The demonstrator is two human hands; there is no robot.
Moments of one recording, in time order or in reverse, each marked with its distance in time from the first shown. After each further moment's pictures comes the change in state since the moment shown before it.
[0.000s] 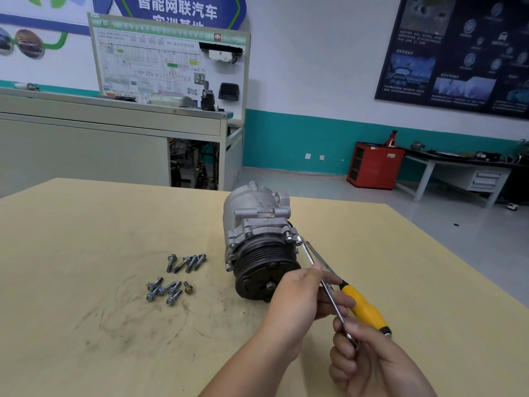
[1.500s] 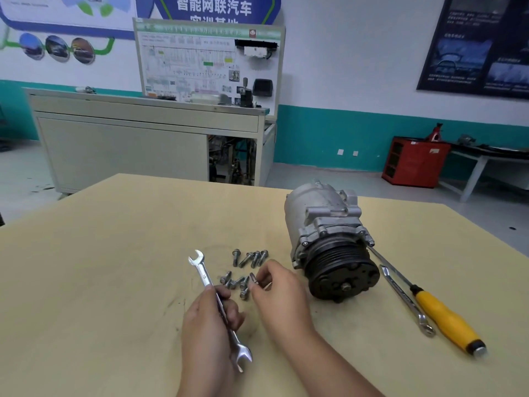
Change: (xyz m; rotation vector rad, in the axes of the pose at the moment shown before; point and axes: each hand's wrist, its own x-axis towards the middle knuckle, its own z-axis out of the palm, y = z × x) left_hand -0.056 -0.013 -0.162 -0.389 0.831 0.185; right_hand 0.115 0.109 0.137 -1.313 0.094 -0.749
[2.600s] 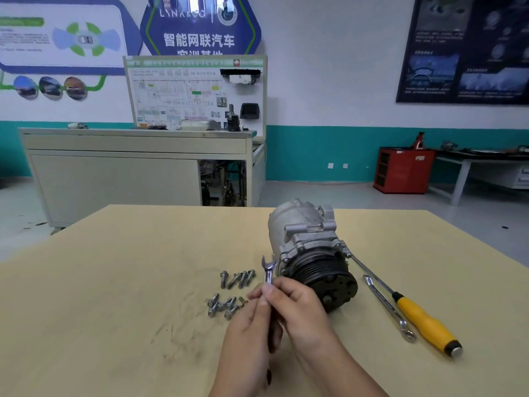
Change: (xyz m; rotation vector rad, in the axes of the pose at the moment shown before) left_hand -0.036 0.000 0.031 0.595 -0.440 0.241; right_hand -0.019 -0.002 -0.057 0.958 -0.255 0.058
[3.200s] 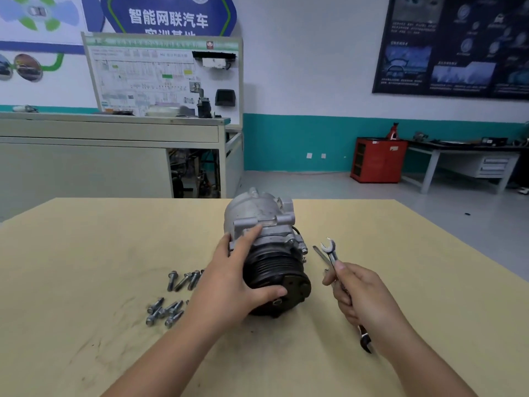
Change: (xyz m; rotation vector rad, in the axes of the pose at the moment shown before) left_hand 0.079 0.008 0.039 0.732 -0.214 0.359; right_hand -0.006 -0.031 -0.155 -0.383 0.343 0.139
